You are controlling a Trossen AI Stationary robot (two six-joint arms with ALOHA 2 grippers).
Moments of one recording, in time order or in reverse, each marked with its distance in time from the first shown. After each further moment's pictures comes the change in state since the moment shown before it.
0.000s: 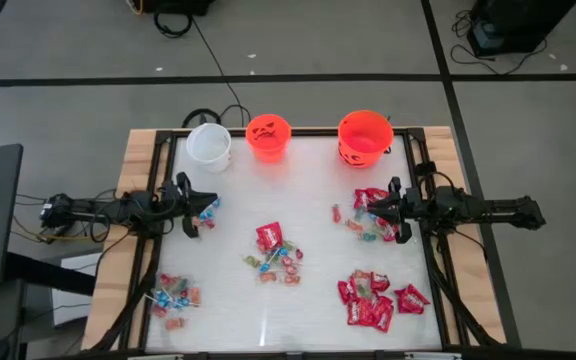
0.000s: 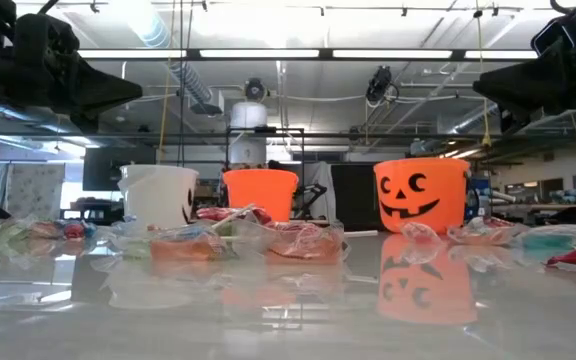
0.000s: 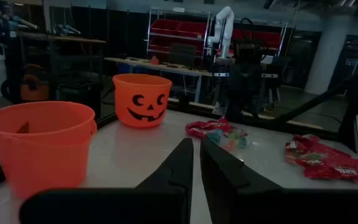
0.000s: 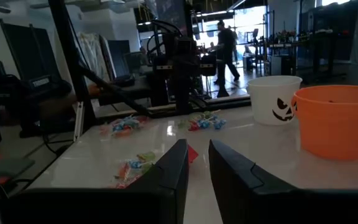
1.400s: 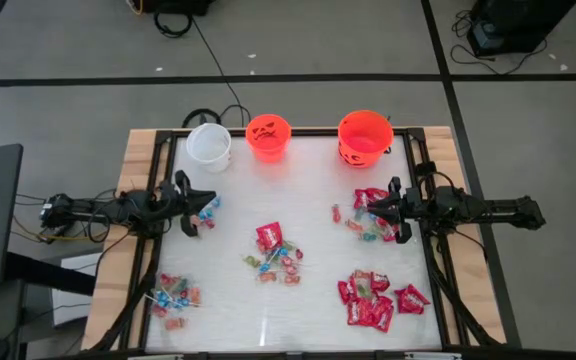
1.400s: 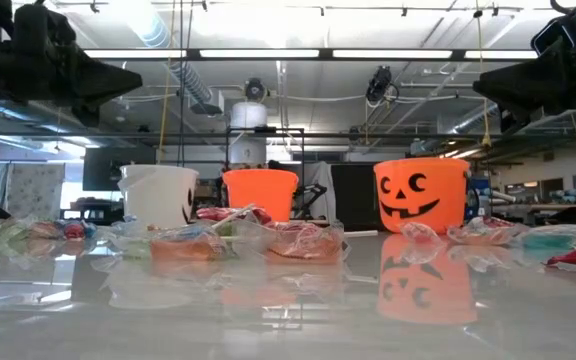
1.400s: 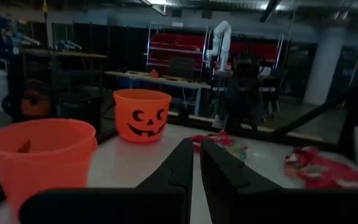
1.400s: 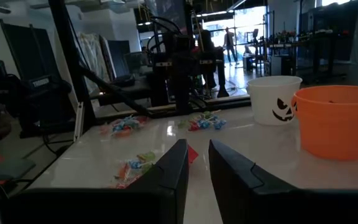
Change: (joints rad) left arm 0.000 0.000 0.000 0.063 0.000 0.053; right arm 0.000 0.000 0.000 0.001 0.000 0.000
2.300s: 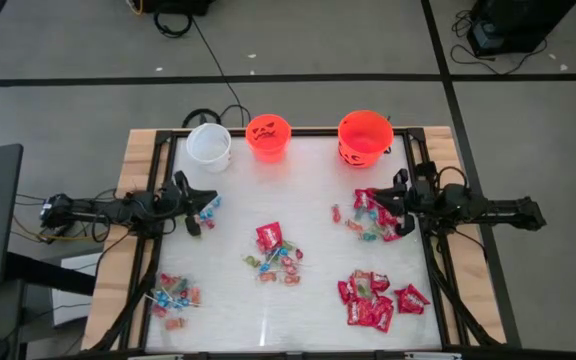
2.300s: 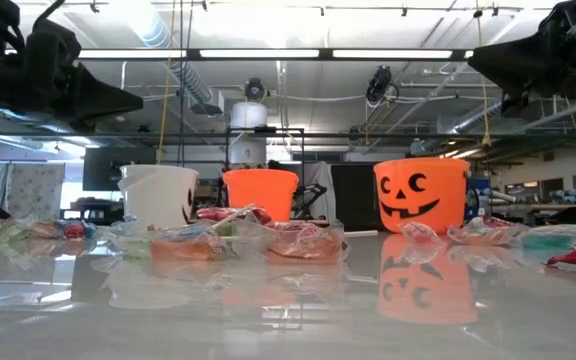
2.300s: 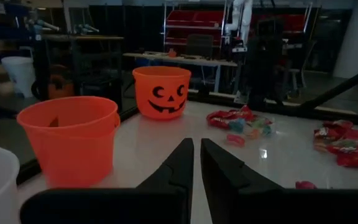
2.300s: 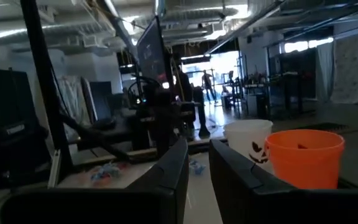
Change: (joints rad) left arm 0.001 0.002 0.000 -0.112 -0.072 -0.008; right arm -0.011 0.000 0.000 0.172 0.105 -0.024
